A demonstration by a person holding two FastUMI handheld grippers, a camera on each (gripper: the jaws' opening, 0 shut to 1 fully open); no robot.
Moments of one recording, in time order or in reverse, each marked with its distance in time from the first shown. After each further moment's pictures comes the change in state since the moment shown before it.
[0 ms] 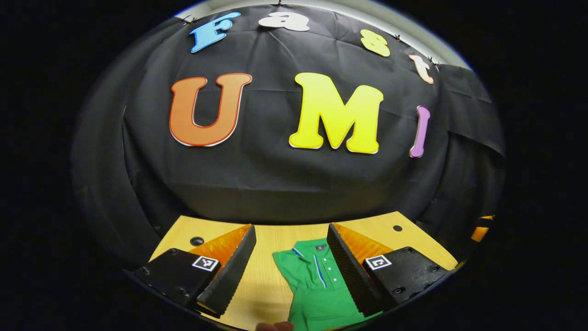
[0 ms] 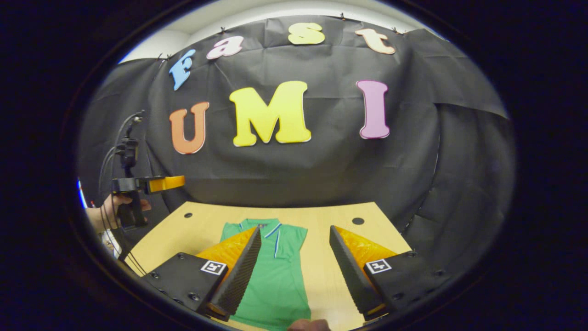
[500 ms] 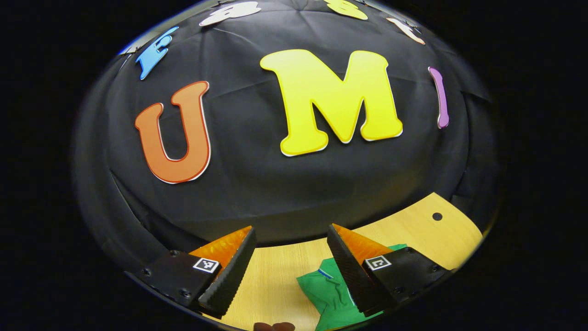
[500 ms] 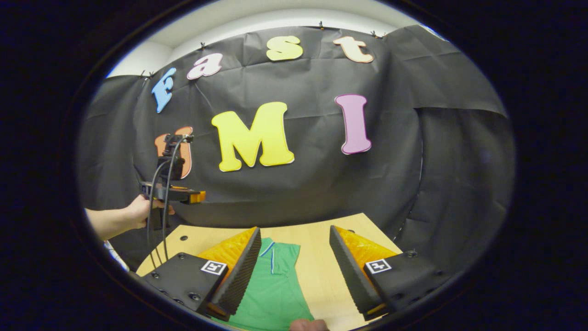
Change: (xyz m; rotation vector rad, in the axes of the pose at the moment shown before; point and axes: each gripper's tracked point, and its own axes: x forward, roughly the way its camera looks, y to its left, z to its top) left arm 0.139 -0.012 0.075 0.218 0.085 0.136; right arm -0.009 -0.013 0.068 0.099 -0.138 -0.070
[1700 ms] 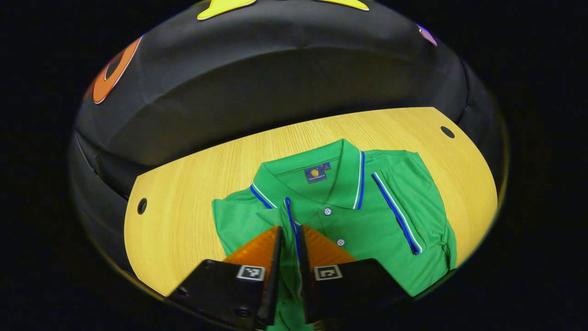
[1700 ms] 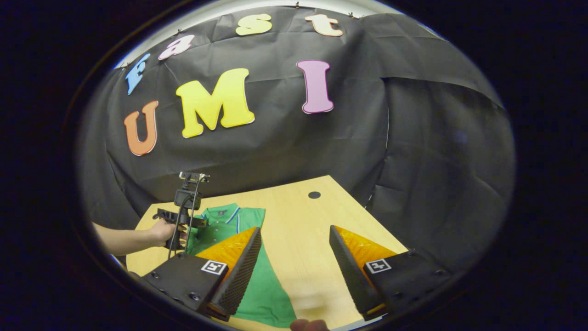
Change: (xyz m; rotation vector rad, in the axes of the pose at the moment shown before) left arm 0.088 -0.127 -0.270 0.054 0.517 -0.106; right arm -0.025 -0.077 -0.085 0.049 0.178 -0.206
